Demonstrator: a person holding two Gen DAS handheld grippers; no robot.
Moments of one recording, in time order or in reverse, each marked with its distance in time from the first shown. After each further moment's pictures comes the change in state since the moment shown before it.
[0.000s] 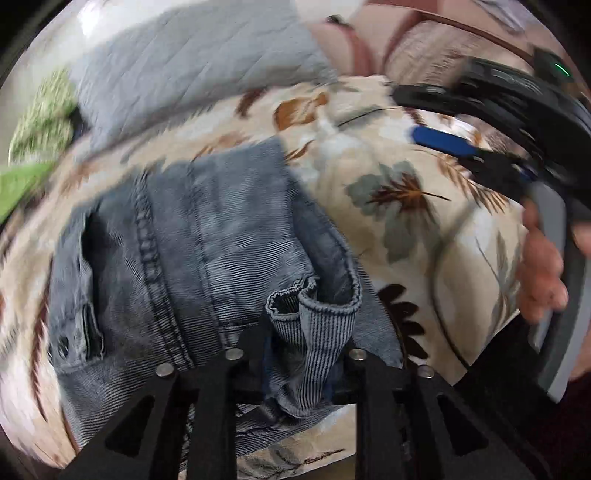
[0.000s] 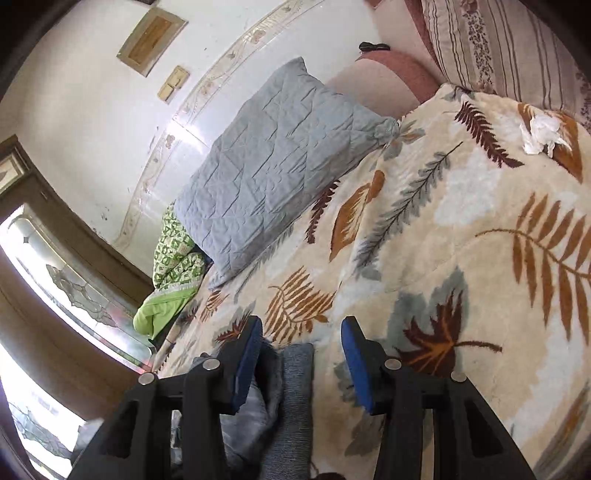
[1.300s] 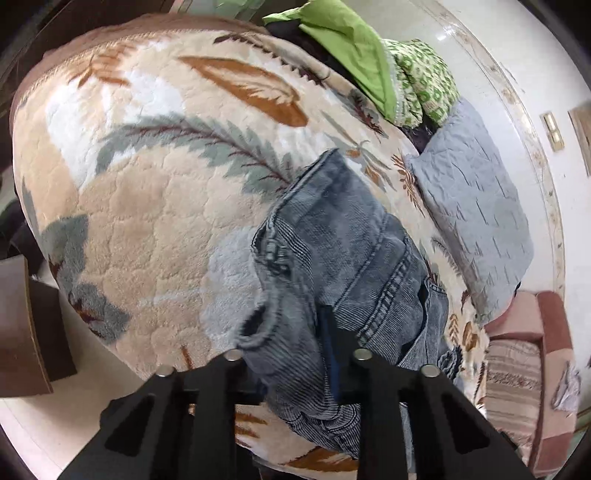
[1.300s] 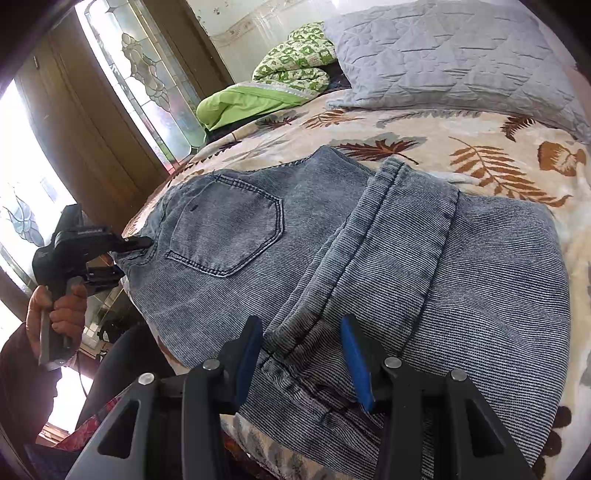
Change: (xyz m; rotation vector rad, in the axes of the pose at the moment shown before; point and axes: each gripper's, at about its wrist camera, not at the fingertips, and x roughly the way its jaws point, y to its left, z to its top) left arm -0.081 0.364 -0.204 -1.191 -0.197 0.014; right arm 0.098 0.142 -0.183 -0.617 0.481 0.094
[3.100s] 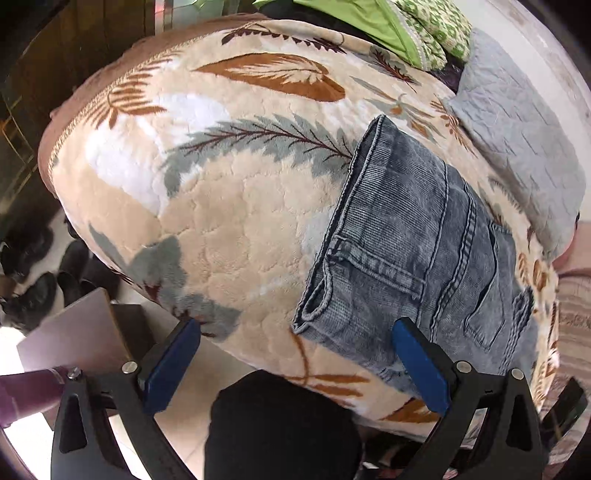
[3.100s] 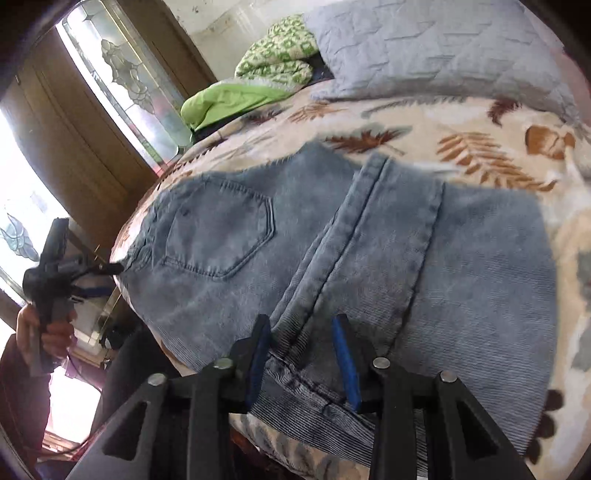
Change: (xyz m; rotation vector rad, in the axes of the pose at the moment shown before) left arm -0.007 0.014 0.010 0.165 0.160 0.277; right arm -0.004 0.000 0.004 0.050 0.033 -0.027
